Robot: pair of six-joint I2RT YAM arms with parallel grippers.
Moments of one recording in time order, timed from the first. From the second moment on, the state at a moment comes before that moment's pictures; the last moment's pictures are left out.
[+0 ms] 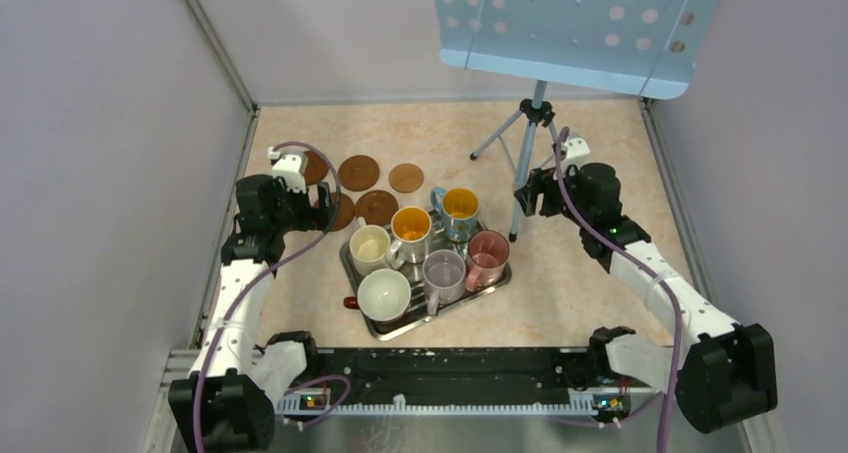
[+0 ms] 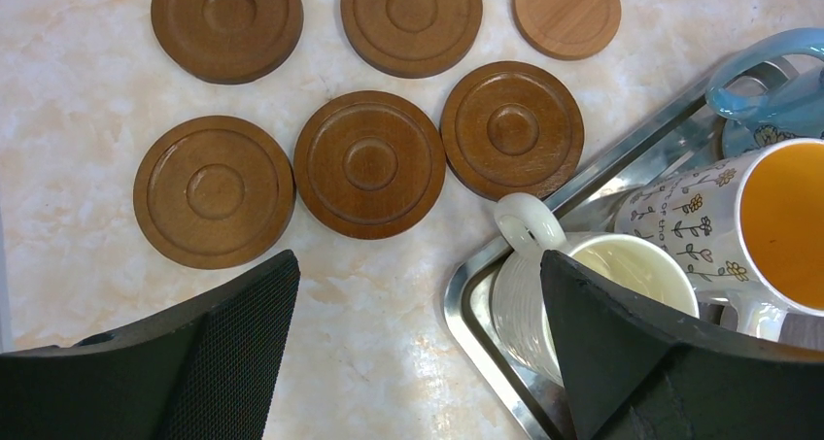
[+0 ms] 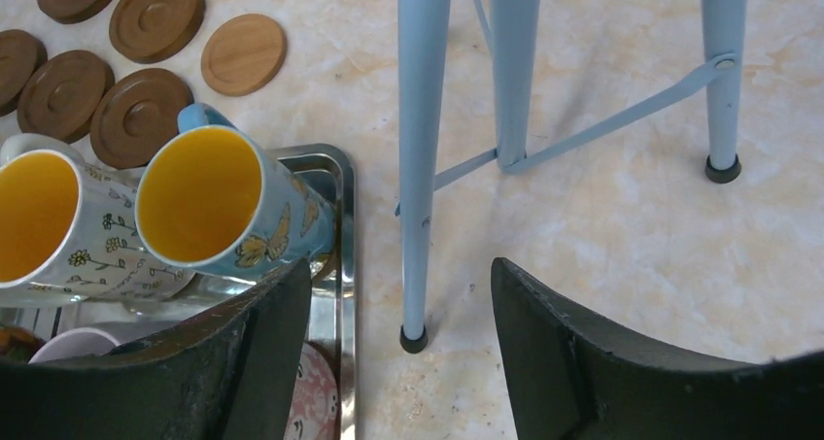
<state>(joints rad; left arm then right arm) 0.08 0.95 0.76 -0.34 0.29 0.07 0.28 1.05 0.70 -0.03 -0.19 0.14</state>
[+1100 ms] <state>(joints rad) 0.08 0.95 0.74 -0.31 0.26 0.03 0.36 1.41 0.77 0.29 0.21 0.34</state>
